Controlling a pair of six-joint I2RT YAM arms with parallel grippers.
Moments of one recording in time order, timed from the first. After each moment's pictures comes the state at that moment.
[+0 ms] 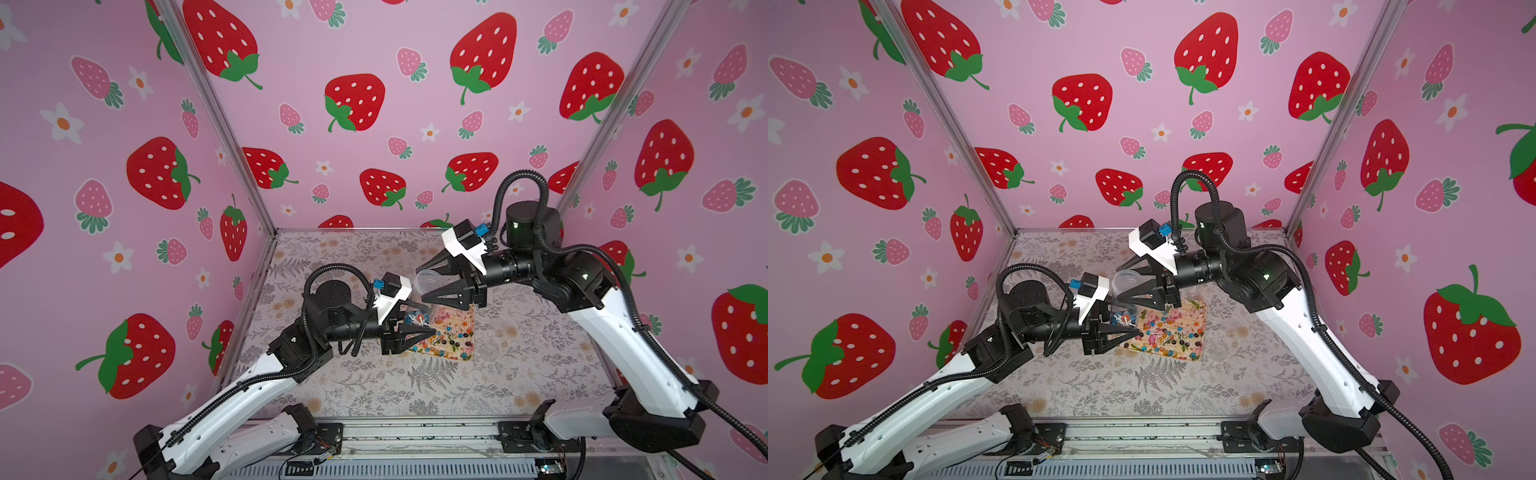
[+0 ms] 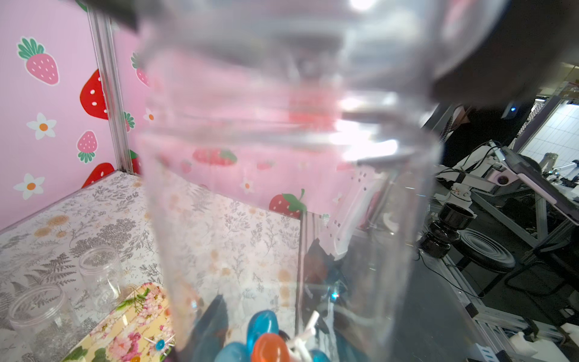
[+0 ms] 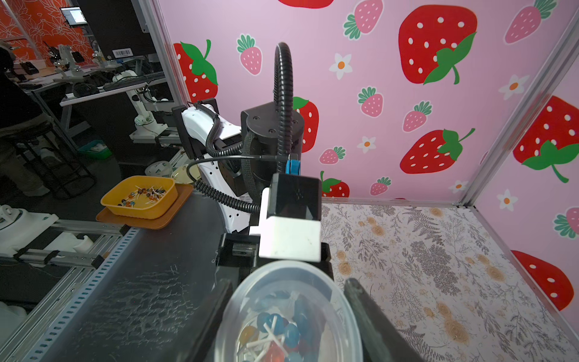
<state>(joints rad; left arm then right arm) -0.80 0.95 0.97 -0.14 0.66 -0.13 0.83 1.36 1.83 -0.77 -0.94 -0.28</state>
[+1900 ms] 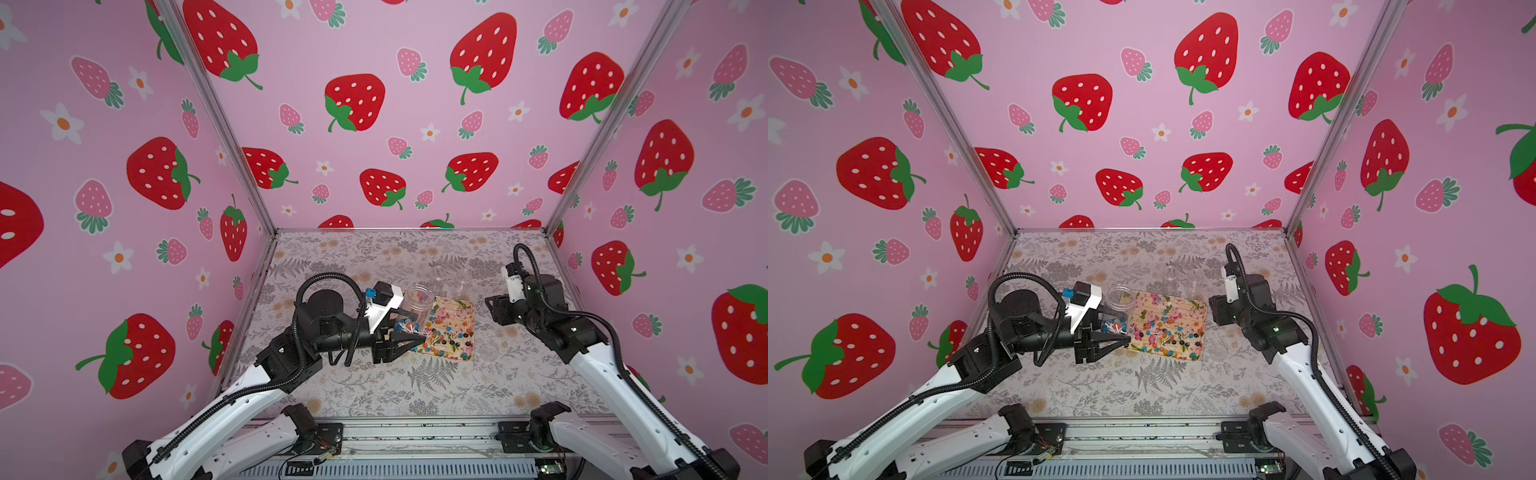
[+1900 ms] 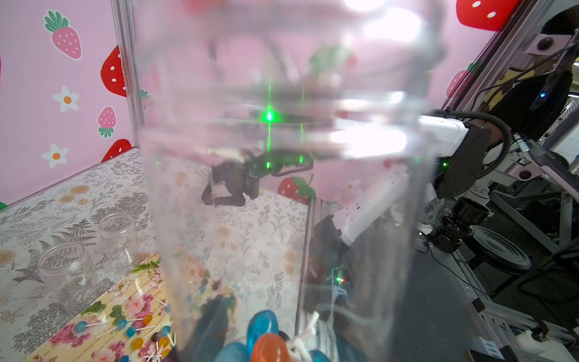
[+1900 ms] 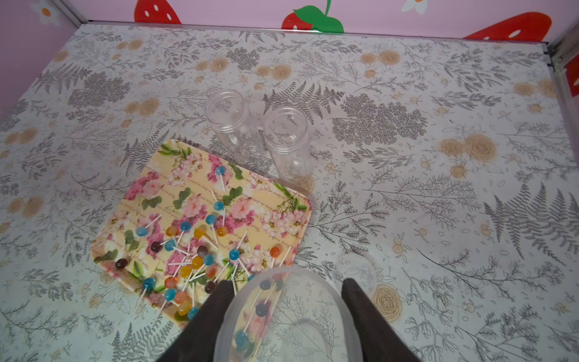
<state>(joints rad) -0.80 0.86 0.94 -0.24 0.60 -0.12 0.40 0.97 0.85 -0.57 -0.01 0.13</state>
